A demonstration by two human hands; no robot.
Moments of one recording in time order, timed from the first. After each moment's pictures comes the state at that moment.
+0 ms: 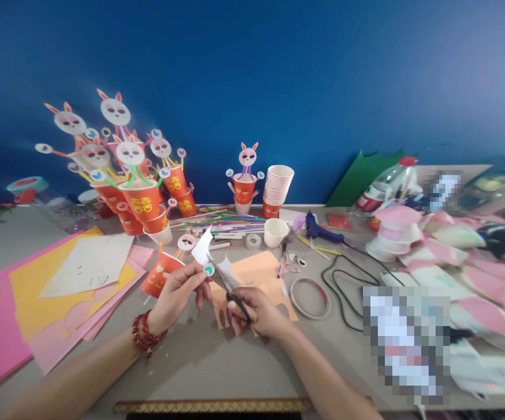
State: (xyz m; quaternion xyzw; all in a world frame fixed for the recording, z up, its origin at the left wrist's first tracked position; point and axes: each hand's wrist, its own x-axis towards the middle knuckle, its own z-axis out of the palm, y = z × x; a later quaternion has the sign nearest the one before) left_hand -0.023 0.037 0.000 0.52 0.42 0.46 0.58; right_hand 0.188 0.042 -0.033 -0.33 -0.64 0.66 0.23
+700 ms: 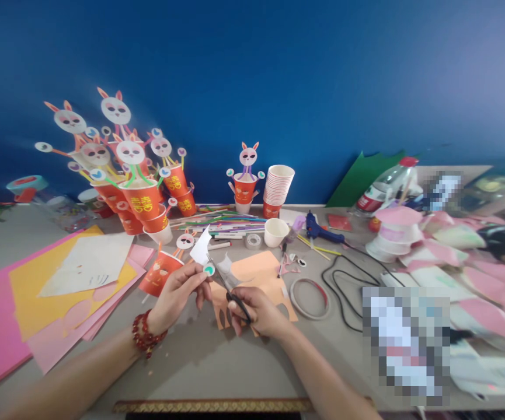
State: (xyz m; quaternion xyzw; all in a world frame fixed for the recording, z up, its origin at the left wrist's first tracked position) left_hand -0.024 0.037 -0.001 0.51 0.42 0.46 0.59; right_hand 0.189 0.042 -0.039 -0.33 -0.64 0.66 0.23
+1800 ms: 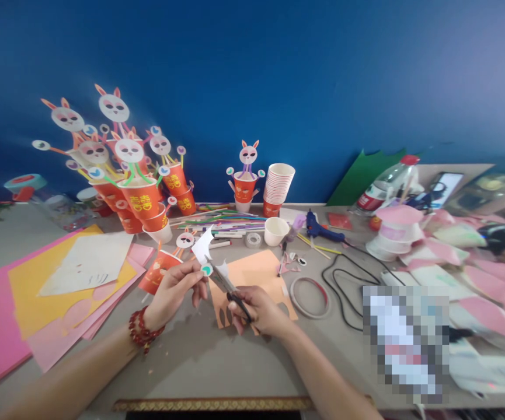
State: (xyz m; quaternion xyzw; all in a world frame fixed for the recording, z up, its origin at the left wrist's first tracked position) left_hand -0.032 0.041 -0.003 0.51 0.40 0.47 0.59; right_hand 0.191 0.044 -0.037 -0.32 -0.66 0.64 0.23
